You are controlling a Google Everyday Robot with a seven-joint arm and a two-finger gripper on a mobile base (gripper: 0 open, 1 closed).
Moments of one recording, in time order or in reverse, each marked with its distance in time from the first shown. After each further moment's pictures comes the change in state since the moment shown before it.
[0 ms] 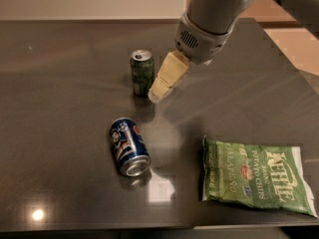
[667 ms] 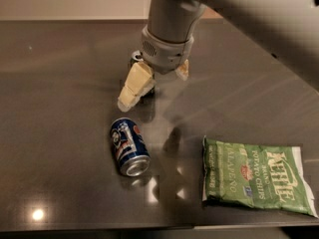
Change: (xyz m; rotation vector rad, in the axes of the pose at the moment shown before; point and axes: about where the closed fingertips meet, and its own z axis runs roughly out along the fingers) arm -0.023 0.044 0.039 -0.061 0.136 0.107
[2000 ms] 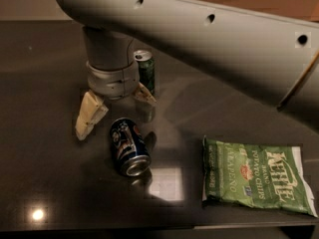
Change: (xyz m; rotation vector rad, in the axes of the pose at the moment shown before) arm -0.017 0.086 0.054 0.034 0.185 0.109
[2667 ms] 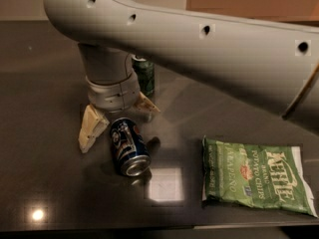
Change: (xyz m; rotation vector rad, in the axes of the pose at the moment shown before) arm 0.020 0.006 0.015 0.052 0.047 0.056
